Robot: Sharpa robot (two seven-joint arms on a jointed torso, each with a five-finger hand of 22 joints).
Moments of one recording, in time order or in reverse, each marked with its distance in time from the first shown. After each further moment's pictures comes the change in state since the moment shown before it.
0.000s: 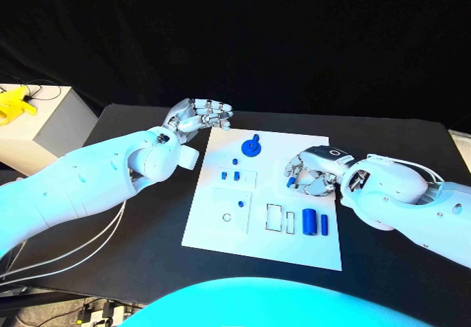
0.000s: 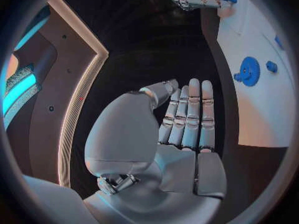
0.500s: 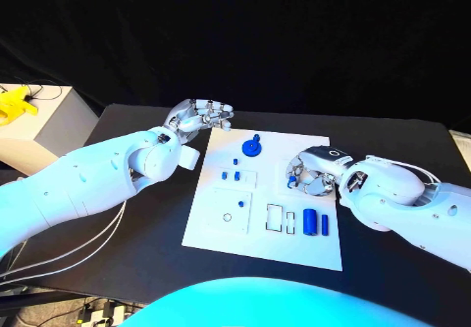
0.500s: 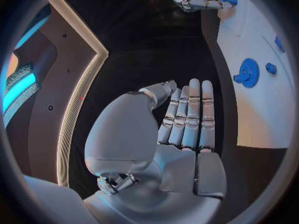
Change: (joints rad) left arm 0.000 0.000 0.000 -0.001 0.004 0.011 -0.009; left_hand -0.019 0.004 0.003 0.019 0.000 -0.004 0.004 0.000 0.000 -0.011 0.004 0.004 0.000 -0.005 0.005 0.000 0.001 0.000 0.004 0.004 -0.018 -0.014; right arm -0.007 0.011 -0.002 -0.010 -0.022 -0.023 -0.023; right_hand 0.032 0.037 0.090 -0.016 -0.027 0.064 -0.025 0.039 0.015 0.083 -0.024 0.044 0.018 0.000 -0.022 0.008 0.004 0.000 -0.002 -0.013 0.019 0.001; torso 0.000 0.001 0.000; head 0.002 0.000
